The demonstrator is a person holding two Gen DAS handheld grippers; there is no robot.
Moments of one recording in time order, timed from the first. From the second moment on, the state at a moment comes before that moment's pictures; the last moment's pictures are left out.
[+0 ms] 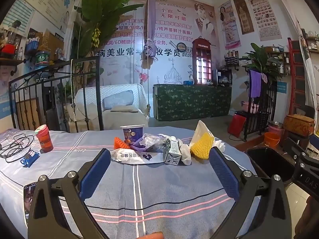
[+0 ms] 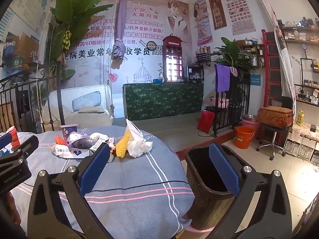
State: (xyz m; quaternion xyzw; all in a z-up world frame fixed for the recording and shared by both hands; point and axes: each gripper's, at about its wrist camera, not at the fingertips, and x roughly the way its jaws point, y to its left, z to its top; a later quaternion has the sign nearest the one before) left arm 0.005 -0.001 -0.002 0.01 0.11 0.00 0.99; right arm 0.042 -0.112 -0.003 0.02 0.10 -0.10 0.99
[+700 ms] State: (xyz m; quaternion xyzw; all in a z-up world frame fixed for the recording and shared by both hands) left arm 0.010 0.000 -0.006 0.01 0.13 0.00 0.99; right arm 0.050 -0.114 -0.011 0.03 0.11 -0.10 0.99
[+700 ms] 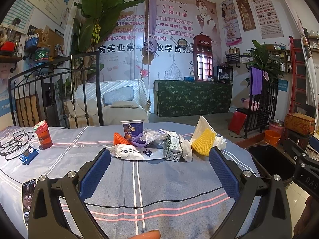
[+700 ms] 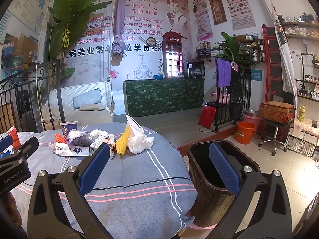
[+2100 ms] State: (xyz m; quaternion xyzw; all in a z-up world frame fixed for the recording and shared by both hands) left arm 0.014 0.003 -0.009 0.01 0.14 0.00 0.99; right arm 0.055 -0.115 -0.016 0.04 0.12 -0.10 0.99
